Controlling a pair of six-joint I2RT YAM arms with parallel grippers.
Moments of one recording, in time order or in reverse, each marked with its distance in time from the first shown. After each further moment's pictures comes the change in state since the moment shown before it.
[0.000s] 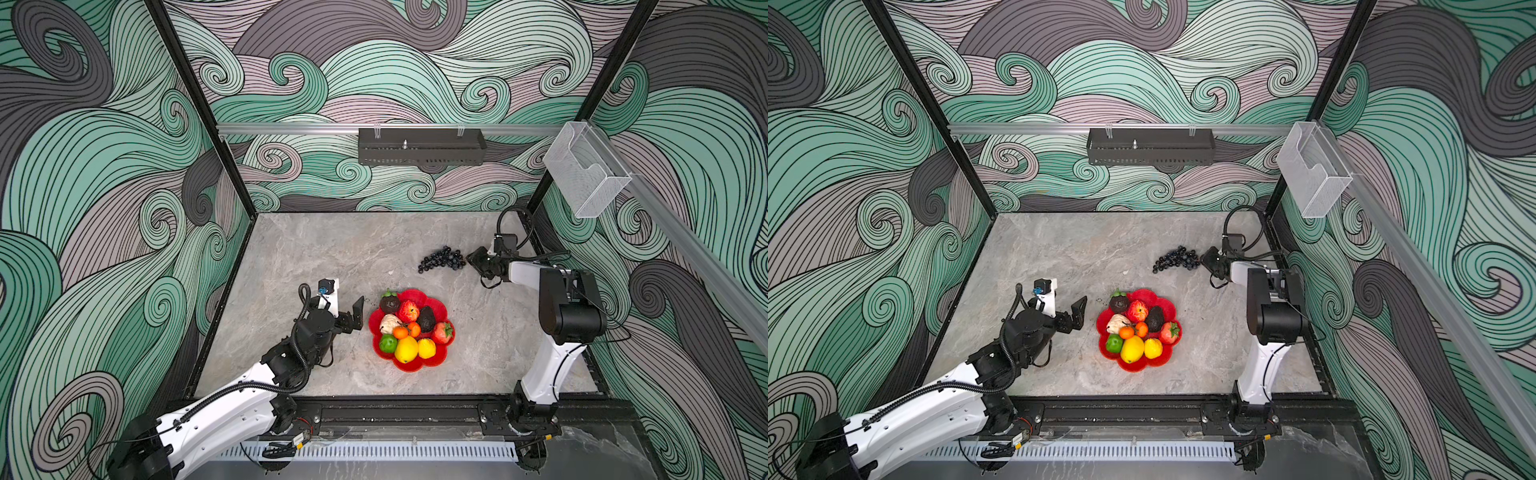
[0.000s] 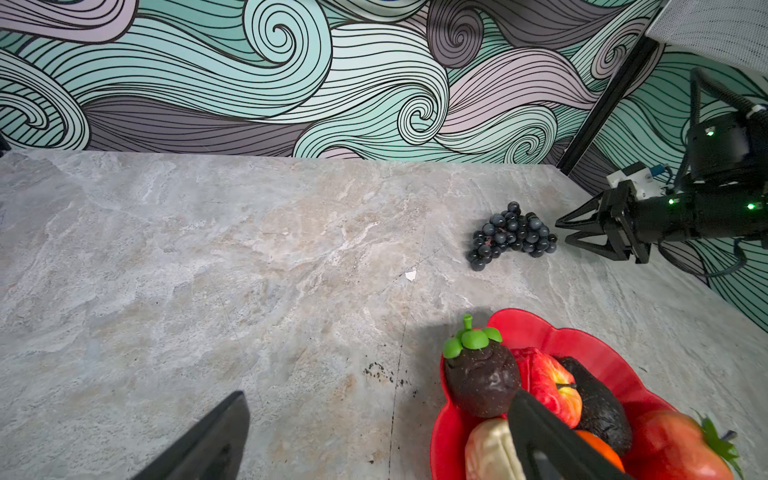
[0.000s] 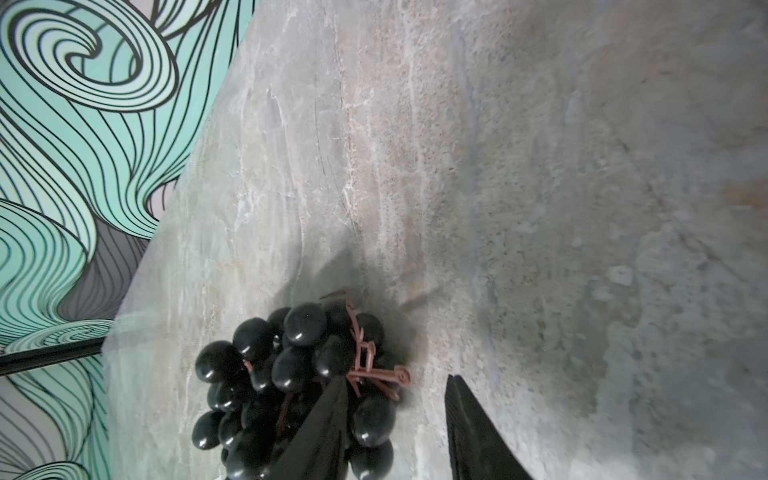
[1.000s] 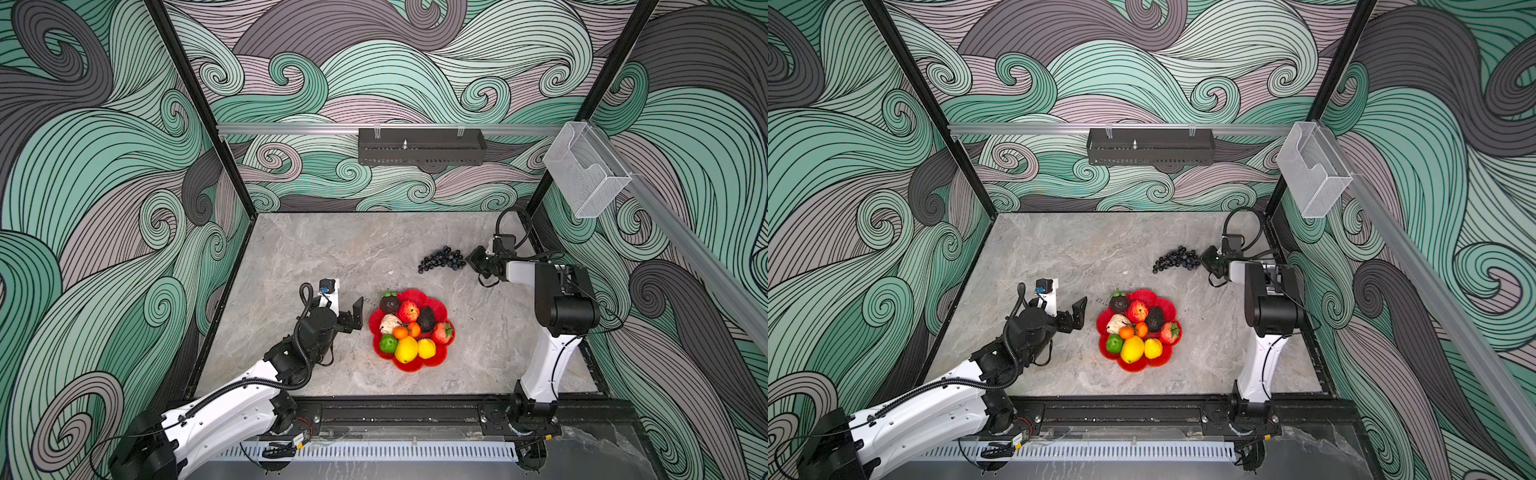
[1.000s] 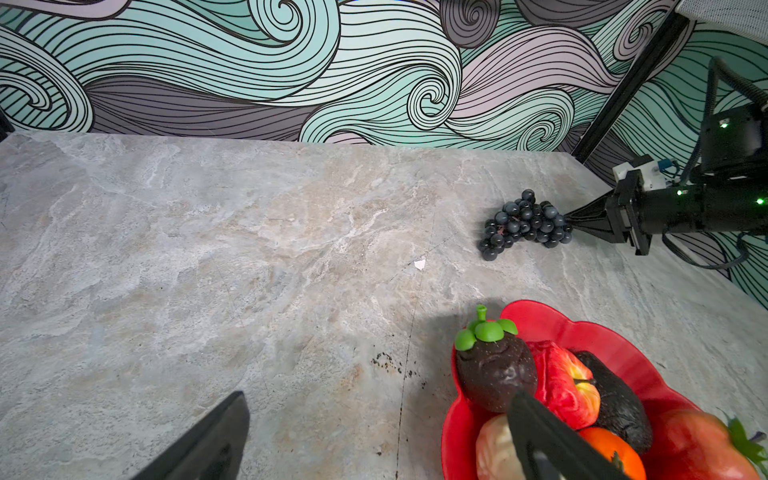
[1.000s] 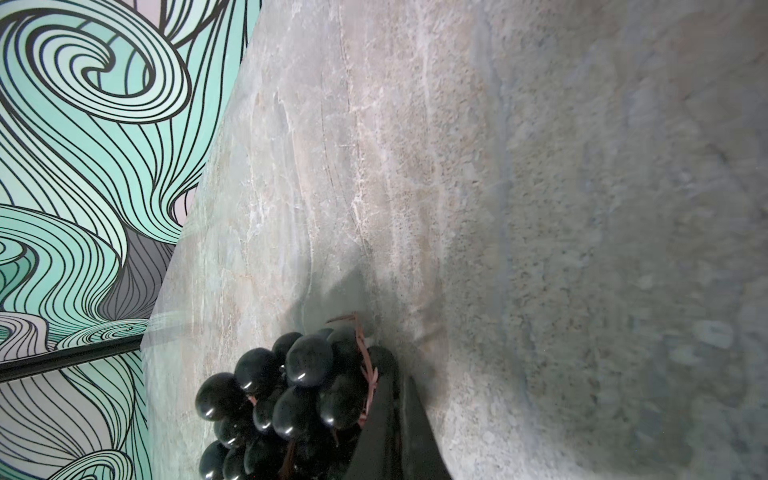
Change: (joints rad) left arm 0.014 0.031 0.001 -0.007 0.007 -0.013; right arm -0.005 0.063 0.023 0.064 -0.052 0.034
